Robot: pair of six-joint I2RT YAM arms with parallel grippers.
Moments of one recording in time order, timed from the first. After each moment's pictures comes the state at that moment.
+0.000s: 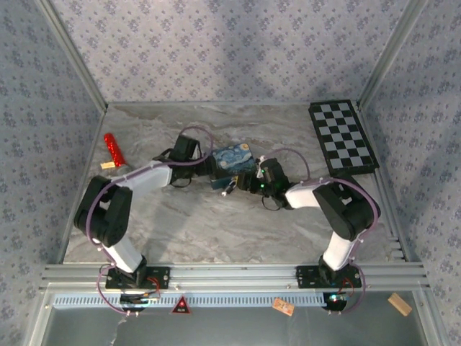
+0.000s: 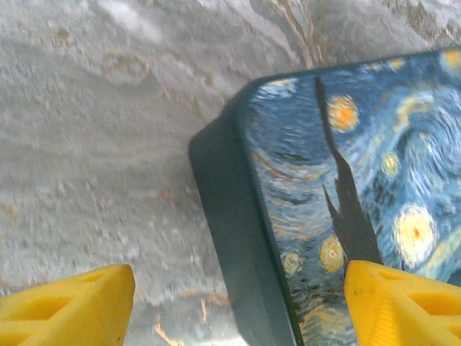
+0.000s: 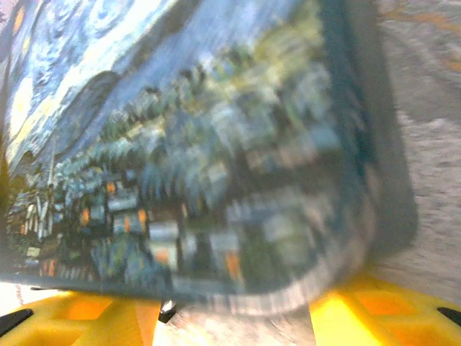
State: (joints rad) left arm -0.50 1.65 0.99 -0.24 0.08 -0.59; right arm 0.57 1.73 0.68 0.41 -0.21 0.69
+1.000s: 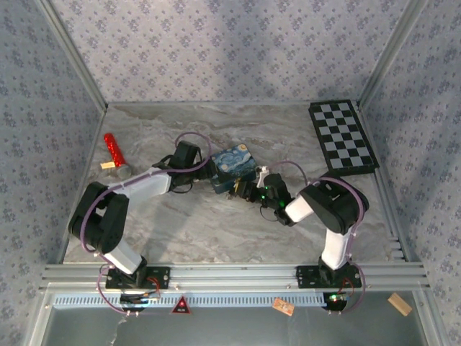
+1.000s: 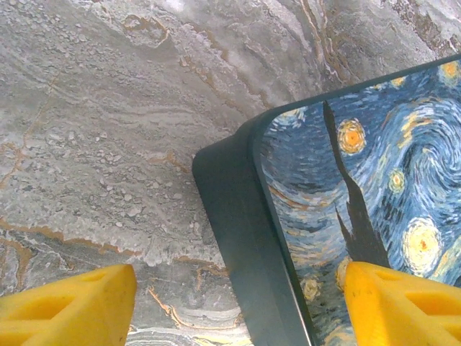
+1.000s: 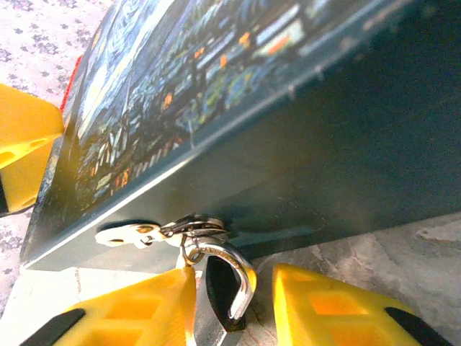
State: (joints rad) left arm -0.52 1.60 0.93 -0.20 0.03 -0.71; right arm 0.63 1.85 0.49 0.94 -0.25 0.79
